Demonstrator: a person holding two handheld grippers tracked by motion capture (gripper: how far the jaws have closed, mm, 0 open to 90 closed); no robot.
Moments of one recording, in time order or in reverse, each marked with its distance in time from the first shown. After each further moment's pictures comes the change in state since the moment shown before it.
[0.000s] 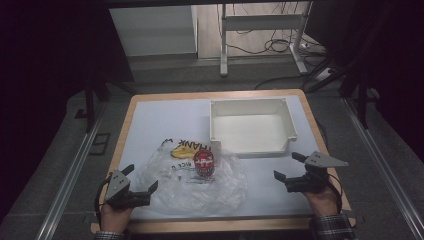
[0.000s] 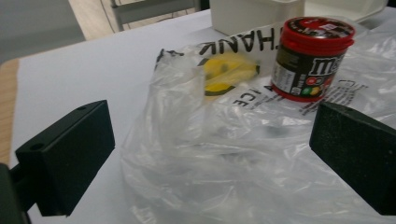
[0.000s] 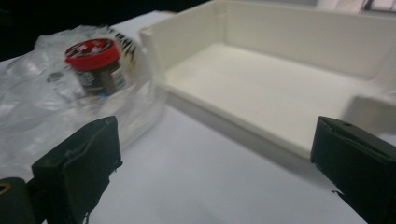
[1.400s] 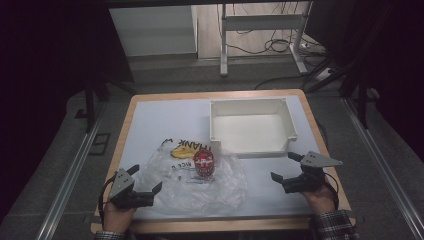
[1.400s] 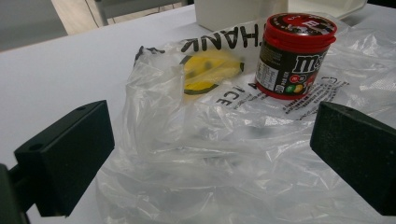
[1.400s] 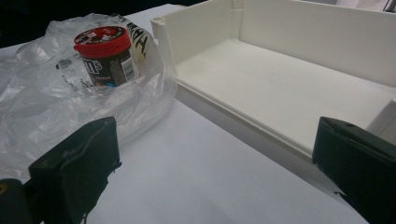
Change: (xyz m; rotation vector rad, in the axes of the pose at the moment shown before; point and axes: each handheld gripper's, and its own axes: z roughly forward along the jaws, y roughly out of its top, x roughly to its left) left arm -0.006 0.004 0.007 0.019 -0.066 -0.005; right arm 0.004 -0.002 0.014 0.025 0.061 -0.047
